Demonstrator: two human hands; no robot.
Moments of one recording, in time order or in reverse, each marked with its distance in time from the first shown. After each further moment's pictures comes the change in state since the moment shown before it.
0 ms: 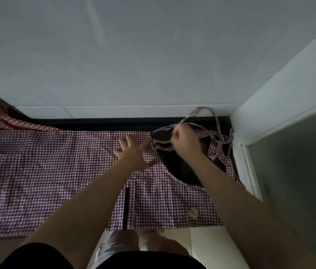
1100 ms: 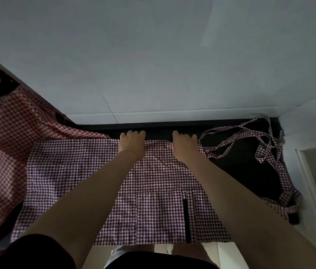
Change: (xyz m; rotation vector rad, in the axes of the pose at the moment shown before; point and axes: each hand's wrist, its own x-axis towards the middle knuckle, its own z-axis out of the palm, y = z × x) left_hand 0.033 -0.153 -0.054 0.228 0.225 0.065; right_hand 0.027 -0.126 0.105 -0.410 -0.417 -0.074
